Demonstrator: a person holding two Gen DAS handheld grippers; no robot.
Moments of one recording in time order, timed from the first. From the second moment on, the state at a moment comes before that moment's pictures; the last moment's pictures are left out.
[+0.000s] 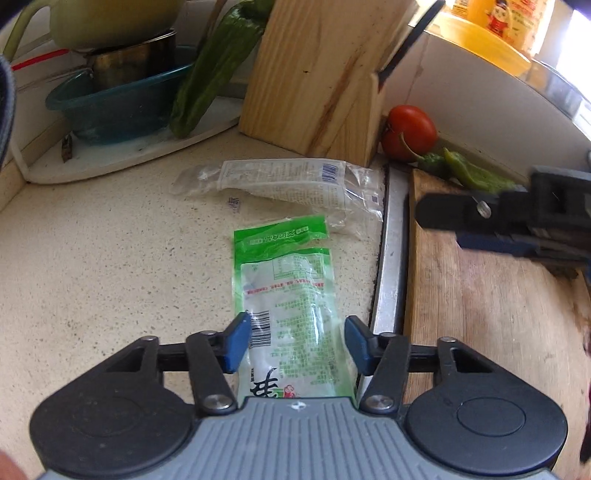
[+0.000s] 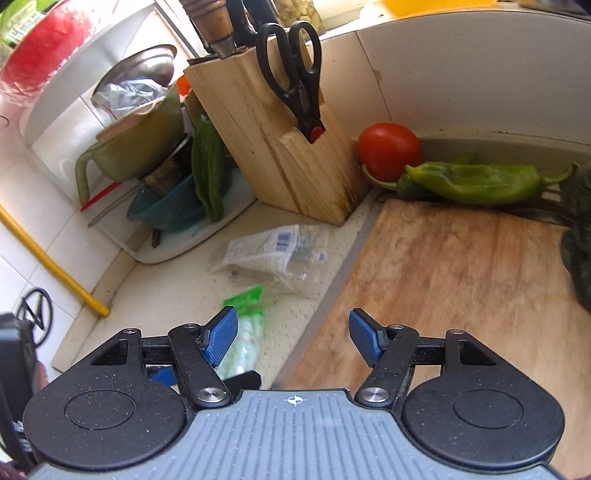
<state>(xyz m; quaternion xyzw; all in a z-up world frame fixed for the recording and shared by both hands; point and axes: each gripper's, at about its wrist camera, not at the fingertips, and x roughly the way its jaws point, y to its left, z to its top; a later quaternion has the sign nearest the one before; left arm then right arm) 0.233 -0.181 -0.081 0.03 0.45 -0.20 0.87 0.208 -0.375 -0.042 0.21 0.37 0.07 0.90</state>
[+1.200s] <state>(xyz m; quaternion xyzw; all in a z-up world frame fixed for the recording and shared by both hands) 0.247 -0.124 -0.083 0.08 0.47 -0.16 0.87 0.338 -0.300 -0.062 -0.05 0.42 0.22 0.88</state>
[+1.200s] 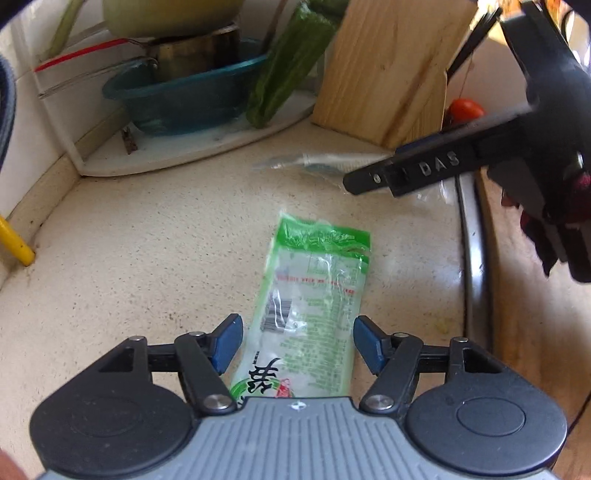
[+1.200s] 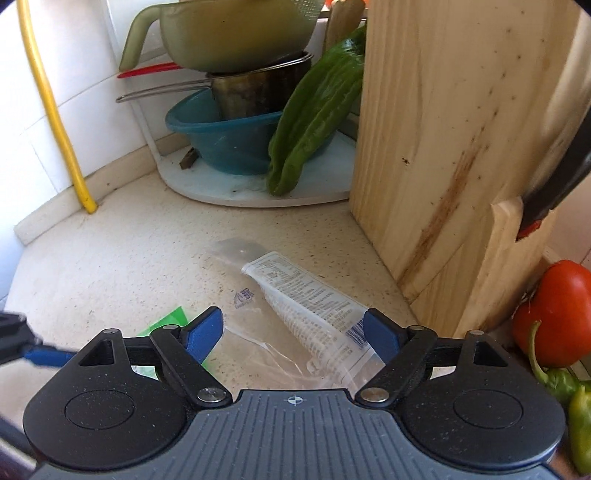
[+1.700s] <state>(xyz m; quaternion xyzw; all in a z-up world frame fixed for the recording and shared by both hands) 0.235 -0.119 -0.076 0.06 0.47 -0.20 0.86 0.334 -0.310 -0.064 -0.02 0.45 0.18 0.88</state>
